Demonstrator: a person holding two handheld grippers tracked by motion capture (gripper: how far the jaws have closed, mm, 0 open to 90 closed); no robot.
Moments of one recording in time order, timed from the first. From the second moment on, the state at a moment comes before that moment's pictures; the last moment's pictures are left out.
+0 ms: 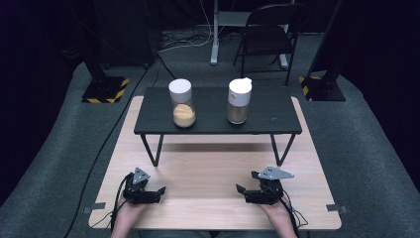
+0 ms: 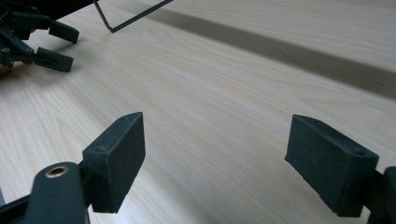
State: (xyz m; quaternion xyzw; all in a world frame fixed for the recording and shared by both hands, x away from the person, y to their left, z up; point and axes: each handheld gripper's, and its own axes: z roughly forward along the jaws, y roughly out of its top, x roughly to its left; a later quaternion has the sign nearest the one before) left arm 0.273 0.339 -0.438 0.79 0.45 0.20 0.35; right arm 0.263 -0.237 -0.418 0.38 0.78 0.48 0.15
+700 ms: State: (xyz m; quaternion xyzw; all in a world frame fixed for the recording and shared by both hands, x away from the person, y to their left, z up) left arm 0.273 0.339 -0.438 0.79 0.45 0.20 0.35; right arm 0.266 -0.216 -0.425 0.36 0.80 0.46 0.13
